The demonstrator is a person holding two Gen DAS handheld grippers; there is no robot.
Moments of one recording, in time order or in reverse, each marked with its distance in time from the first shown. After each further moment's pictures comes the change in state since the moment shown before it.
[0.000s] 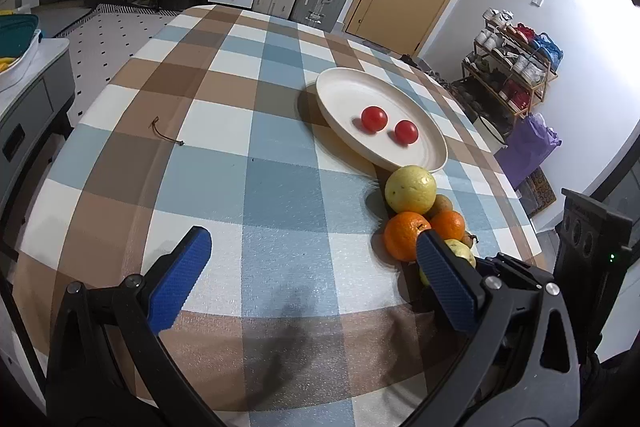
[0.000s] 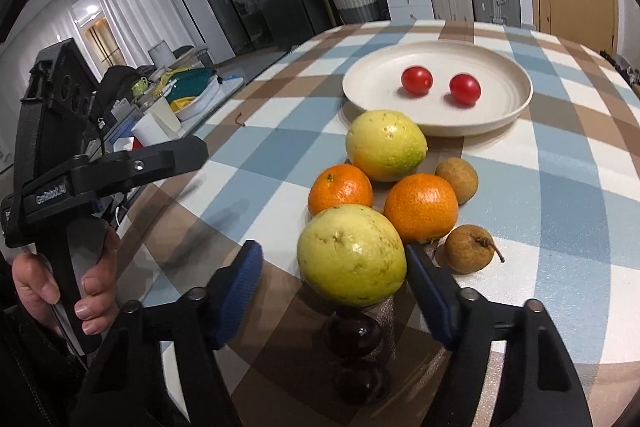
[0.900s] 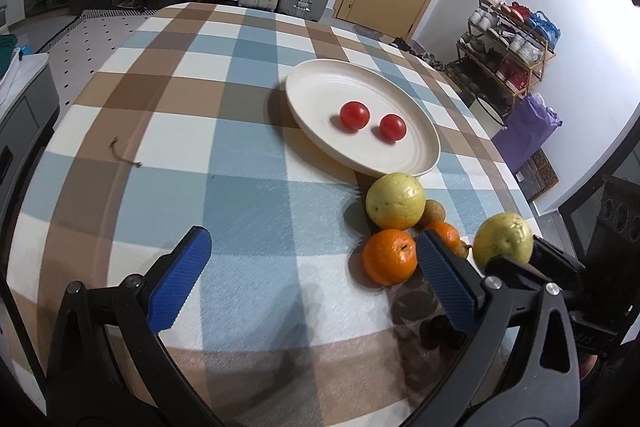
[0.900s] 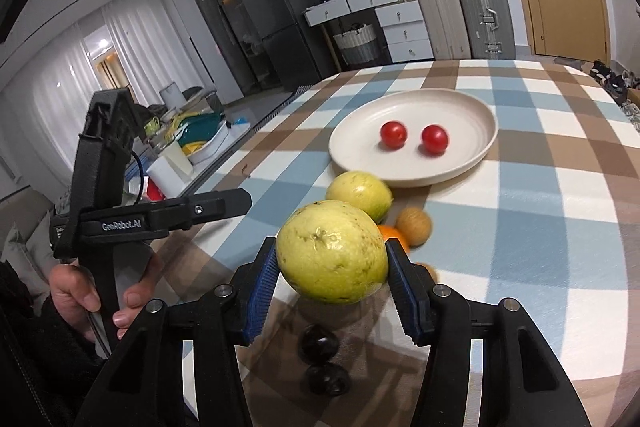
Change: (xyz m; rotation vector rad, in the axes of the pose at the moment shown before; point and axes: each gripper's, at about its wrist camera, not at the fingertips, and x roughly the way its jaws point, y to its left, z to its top) left arm 0.034 -0.031 0.022 0.065 0.056 -0.002; right arm -0.052 -0.025 0.008 0.031 -0.176 0.050
